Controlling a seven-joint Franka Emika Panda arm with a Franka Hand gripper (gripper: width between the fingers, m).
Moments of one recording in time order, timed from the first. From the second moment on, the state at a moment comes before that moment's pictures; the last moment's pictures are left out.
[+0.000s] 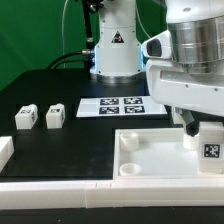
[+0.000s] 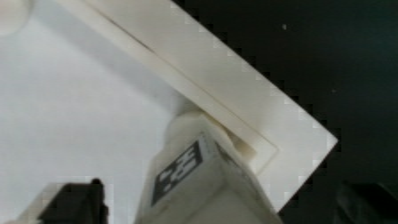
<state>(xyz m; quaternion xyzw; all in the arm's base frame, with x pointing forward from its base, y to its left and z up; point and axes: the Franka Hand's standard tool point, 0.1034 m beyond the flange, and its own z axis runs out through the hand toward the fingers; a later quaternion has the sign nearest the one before) 0.621 0.122 0.071 -0.92 0.38 0.00 0.07</state>
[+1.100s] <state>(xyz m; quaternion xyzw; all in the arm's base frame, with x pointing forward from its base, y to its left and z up) 0.622 0.116 0.070 -1.00 0.00 -0.02 0.04</state>
